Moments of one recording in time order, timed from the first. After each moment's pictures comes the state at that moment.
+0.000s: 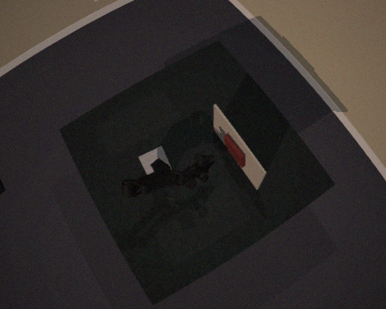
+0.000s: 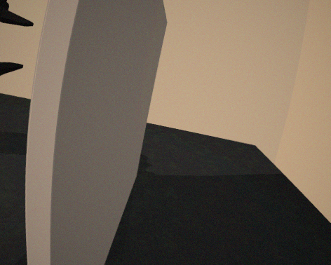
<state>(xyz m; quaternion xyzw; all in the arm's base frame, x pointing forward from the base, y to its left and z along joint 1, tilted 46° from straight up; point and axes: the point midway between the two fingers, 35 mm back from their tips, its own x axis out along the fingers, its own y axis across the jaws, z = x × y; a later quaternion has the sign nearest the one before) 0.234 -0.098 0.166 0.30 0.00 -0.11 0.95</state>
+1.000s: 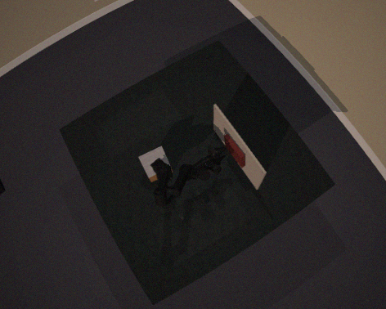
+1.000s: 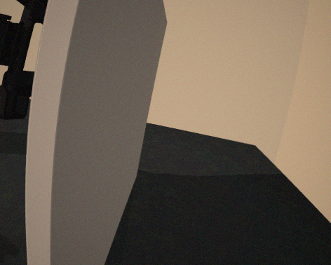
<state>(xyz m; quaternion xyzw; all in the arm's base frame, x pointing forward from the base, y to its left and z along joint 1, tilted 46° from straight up) 0.310 -0.114 0.159 0.31 0.00 -0.11 0.95</state>
